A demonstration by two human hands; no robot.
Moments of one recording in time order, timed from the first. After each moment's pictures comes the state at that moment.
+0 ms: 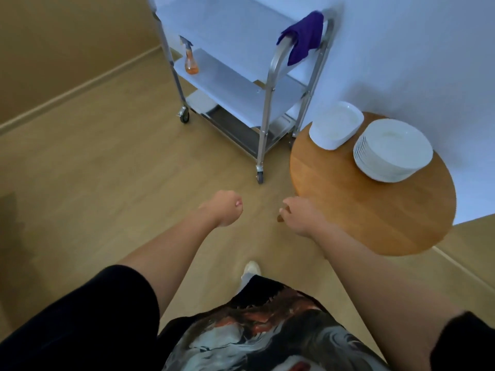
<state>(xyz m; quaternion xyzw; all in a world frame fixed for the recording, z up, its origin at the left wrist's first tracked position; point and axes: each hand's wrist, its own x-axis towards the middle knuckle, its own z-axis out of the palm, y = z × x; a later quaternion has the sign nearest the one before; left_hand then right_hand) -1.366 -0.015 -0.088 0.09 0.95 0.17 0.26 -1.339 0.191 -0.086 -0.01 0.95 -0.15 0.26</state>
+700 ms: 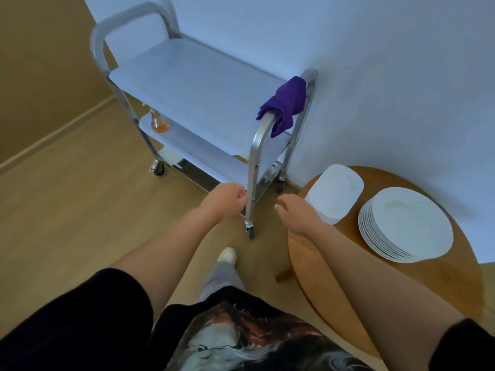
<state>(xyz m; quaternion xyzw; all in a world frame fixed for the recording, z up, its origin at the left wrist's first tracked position) -1.669 0.030 -0.047 0.15 0.94 0.24 0.20 -1.615 0.213 -0.069 0.07 0.95 -0.25 0.17</state>
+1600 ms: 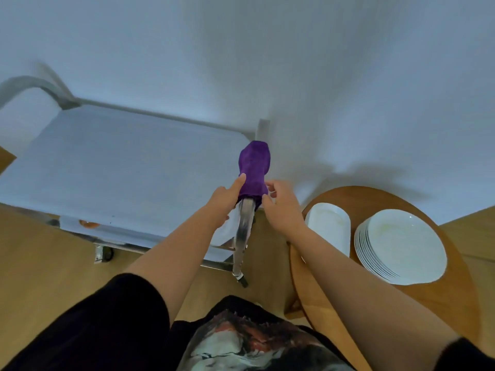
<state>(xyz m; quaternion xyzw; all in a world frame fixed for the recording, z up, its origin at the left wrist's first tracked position) -1.917 0.131 -0.037 -0.02 0.77 0.49 0.40 -1.819 0.230 -0.044 0.28 0.86 -0.41 -0.12</state>
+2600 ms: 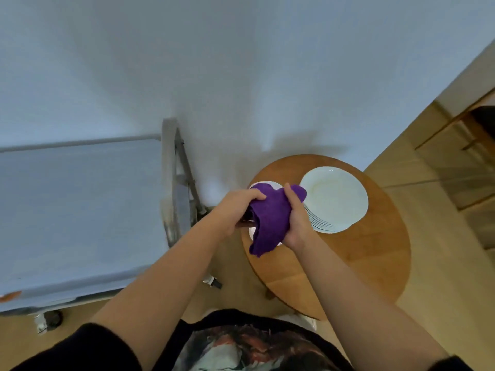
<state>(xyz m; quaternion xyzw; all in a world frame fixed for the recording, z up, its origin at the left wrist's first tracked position) -1.791 0.226 -0.002 0.12 0.66 0.47 0.57 -1.675 0.291 -0.054 0.45 0.17 -0.85 -0.23</state>
